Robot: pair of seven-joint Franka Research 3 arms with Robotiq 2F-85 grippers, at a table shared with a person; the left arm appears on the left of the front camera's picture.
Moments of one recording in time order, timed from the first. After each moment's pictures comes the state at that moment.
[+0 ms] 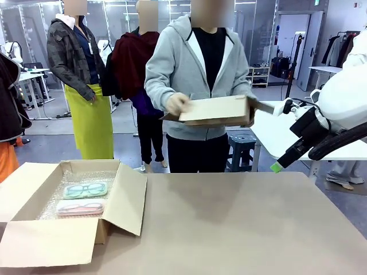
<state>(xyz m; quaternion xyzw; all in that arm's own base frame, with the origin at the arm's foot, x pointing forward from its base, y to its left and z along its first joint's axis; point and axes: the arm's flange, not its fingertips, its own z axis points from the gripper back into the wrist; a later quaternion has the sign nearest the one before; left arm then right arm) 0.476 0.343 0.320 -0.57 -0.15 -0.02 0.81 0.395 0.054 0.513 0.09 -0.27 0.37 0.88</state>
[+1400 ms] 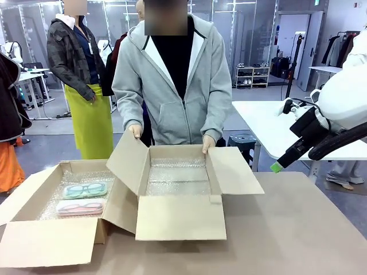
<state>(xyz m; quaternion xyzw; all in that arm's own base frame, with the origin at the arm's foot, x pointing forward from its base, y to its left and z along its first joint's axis) 0.394 0.170 0.589 -0.33 -0.31 -0.34 0.82 0.395 0.054 0.513 0.09 -0.27 0.37 0.88</state>
